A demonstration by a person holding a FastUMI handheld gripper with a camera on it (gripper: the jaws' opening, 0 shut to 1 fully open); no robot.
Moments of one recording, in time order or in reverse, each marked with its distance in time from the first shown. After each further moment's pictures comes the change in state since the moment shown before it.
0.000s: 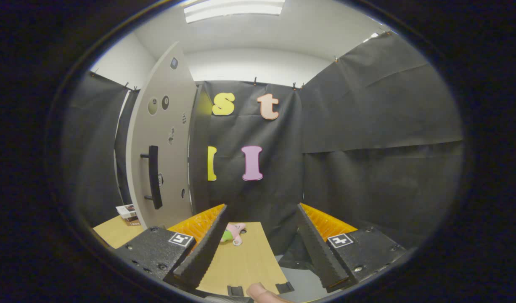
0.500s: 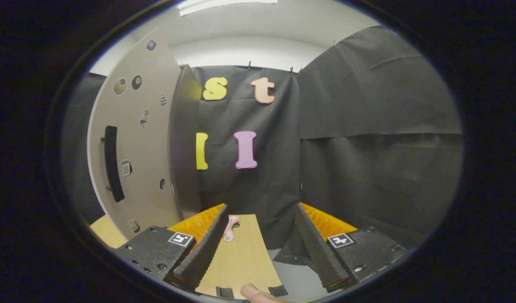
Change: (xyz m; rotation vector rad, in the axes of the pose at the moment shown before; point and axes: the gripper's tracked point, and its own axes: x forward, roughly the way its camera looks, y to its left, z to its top) arm 0.077 -0.028 -0.017 0.021 0.069 -0.033
